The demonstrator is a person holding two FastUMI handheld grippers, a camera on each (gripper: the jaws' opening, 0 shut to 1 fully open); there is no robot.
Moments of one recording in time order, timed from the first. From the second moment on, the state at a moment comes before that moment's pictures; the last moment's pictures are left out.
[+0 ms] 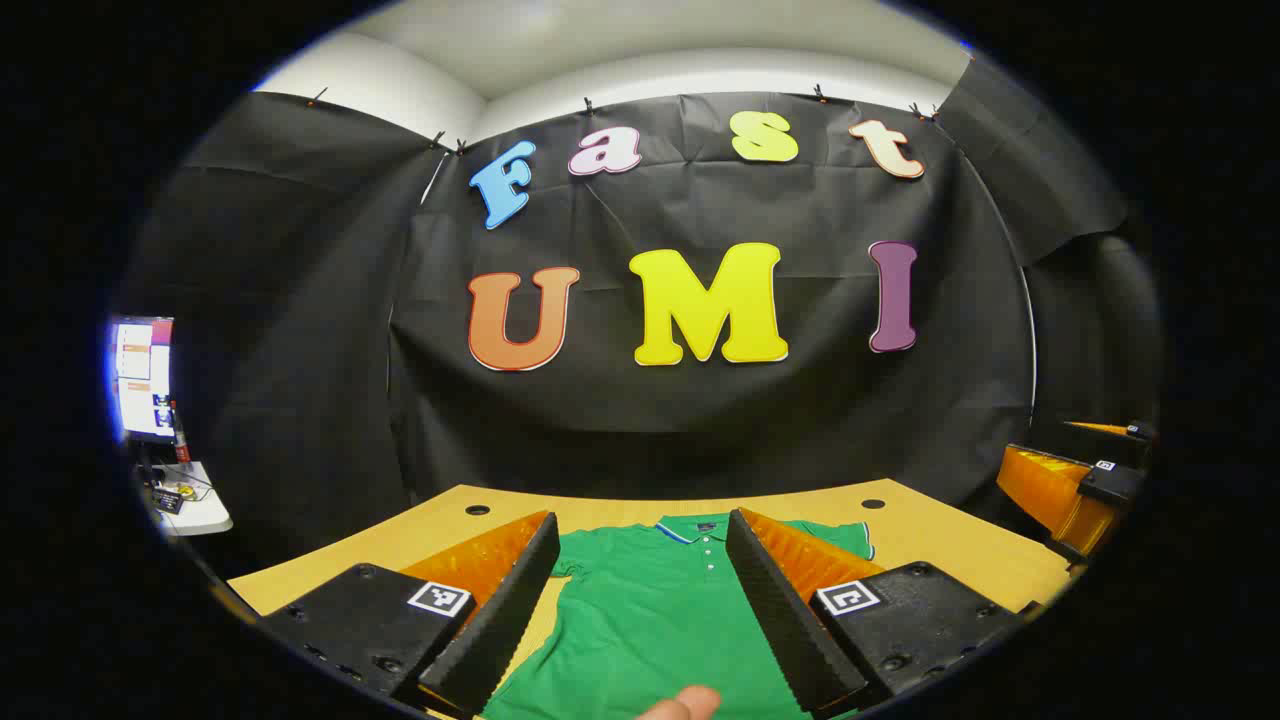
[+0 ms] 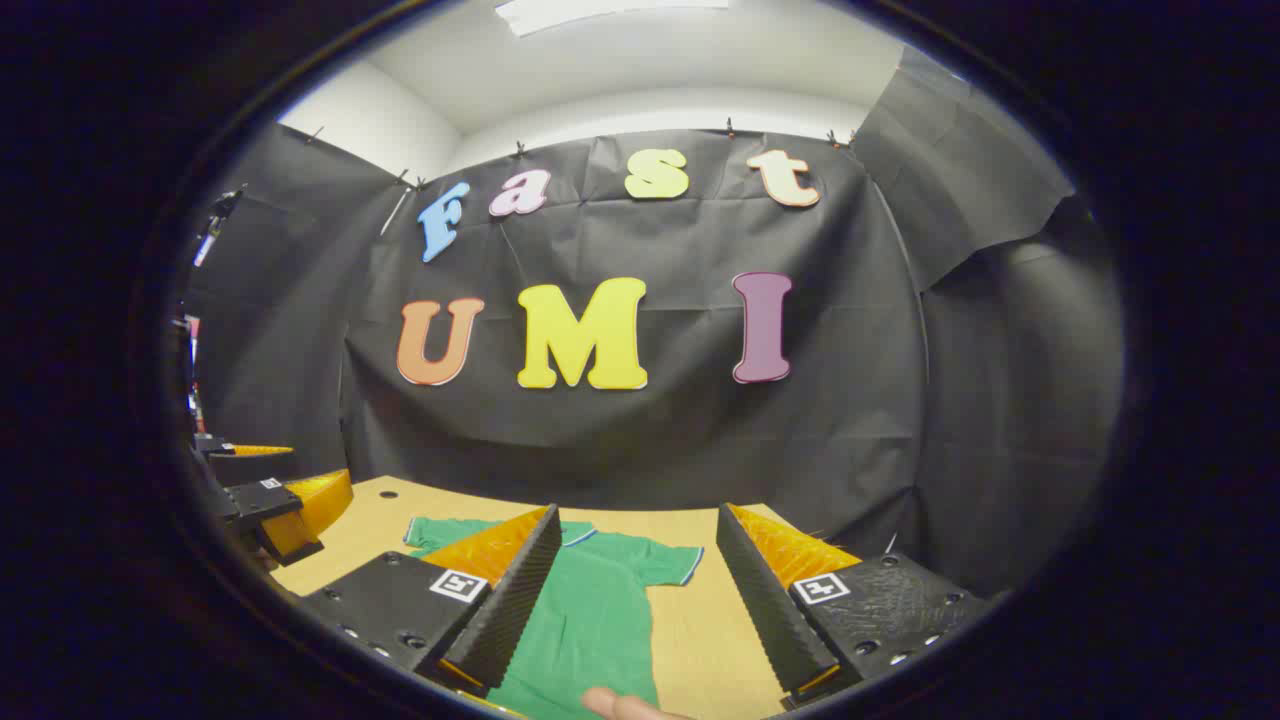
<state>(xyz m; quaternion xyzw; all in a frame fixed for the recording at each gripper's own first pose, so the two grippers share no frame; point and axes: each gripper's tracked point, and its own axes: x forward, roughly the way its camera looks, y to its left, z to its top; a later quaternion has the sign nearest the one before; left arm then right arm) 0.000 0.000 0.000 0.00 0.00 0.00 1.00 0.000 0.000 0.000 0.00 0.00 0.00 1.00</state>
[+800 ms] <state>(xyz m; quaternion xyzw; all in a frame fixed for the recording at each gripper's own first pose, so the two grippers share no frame) 0.007 -0.001 -0.016 0.01 0.02 0.01 1.00 -0.004 -0.006 -0.014 -0.02 0.02 0.01 1.00</state>
